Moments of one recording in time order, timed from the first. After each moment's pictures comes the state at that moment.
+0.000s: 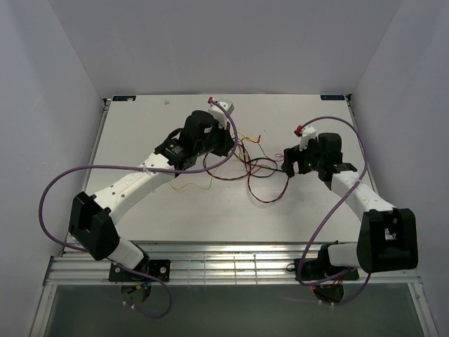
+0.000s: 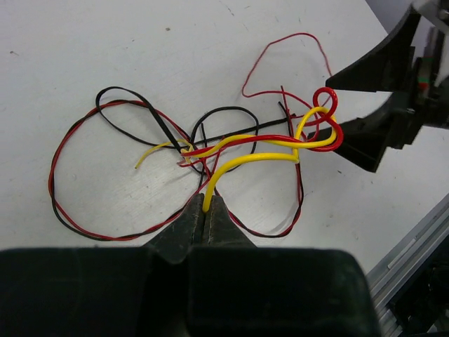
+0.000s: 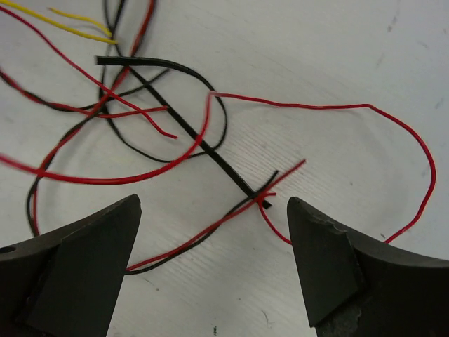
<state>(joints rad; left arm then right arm) -0.70 1.49 1.31 -0.24 0.06 -0.26 0.13 1.34 0.80 -0.14 -0.32 -0.20</state>
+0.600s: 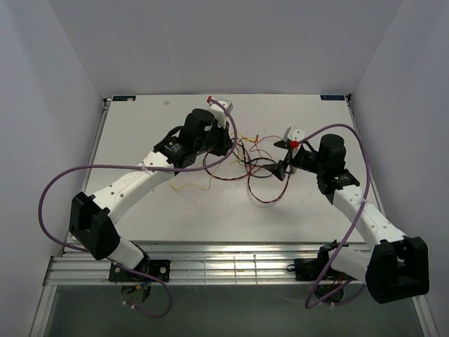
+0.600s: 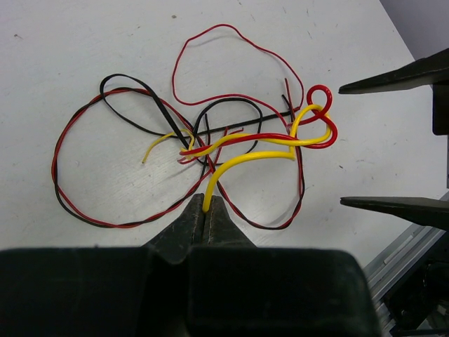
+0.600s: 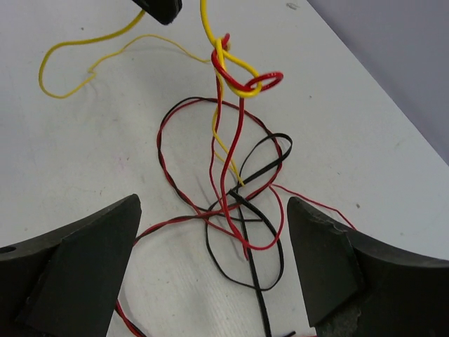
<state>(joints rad) -0.70 1.50 1.36 -0.34 0.03 -0.28 0.23 1.10 0.70 0.16 -0.83 -0.40</state>
